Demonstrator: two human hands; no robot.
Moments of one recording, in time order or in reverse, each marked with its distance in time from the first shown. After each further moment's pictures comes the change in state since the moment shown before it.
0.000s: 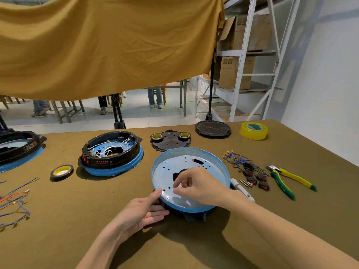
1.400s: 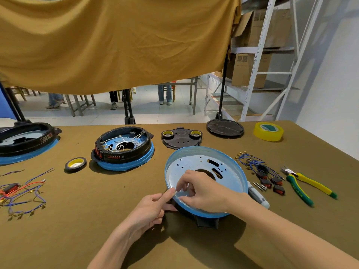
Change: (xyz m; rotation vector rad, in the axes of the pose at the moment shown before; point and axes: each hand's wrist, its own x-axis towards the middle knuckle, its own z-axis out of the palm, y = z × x) left_hand -0.014 0.002 0.001 0.160 0.003 0.051; right_hand 0.007 -0.011 0.016 -0.058 -0.147 -0.097
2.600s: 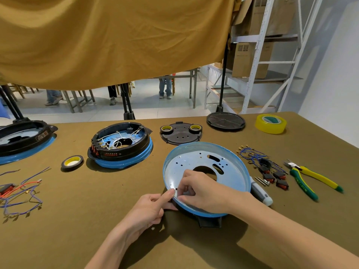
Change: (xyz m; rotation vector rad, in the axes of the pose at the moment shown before) left_hand -0.001 -0.002 0.000 0.061 -0.023 -0.005; right_hand 0.000 0.006 0.006 -0.038 -0.051 0.014
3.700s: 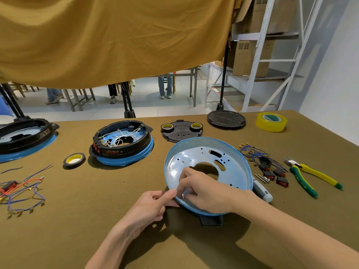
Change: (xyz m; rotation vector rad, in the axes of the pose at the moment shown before) left_hand 0.003 -0.010 -0.005 -0.032 -0.050 0.092; right_hand -0.006 -0.007 -0.001 -0.025 -0.048 -0.049
